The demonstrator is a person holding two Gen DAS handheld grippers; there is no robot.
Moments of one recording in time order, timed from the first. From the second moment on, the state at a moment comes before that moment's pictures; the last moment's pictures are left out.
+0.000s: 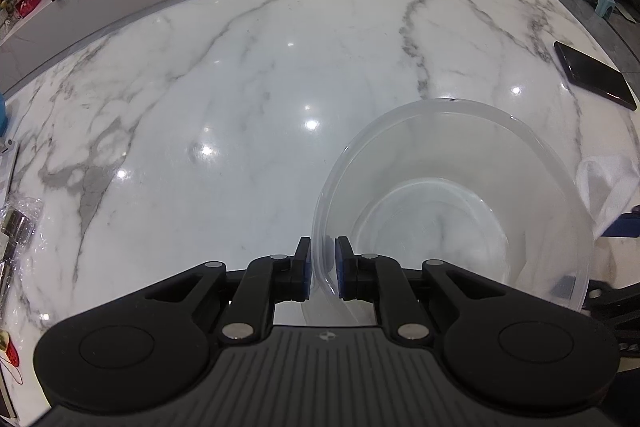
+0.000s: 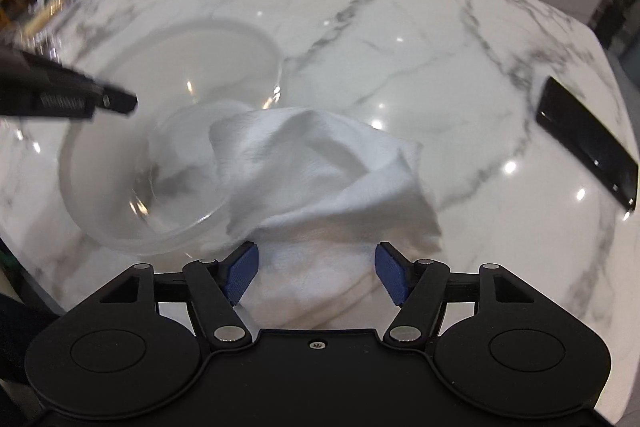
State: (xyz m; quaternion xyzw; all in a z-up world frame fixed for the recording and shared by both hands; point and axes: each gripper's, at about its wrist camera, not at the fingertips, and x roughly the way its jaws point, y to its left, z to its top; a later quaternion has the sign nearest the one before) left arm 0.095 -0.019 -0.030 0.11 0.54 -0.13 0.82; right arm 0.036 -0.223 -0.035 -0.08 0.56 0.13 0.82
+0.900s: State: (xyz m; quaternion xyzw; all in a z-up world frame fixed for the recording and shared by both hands) left arm 0.095 -0.018 -0.032 0.11 0.54 -0.13 0.82; right arm 0.039 -0.234 -0.046 -0.04 0.56 0.13 0.82
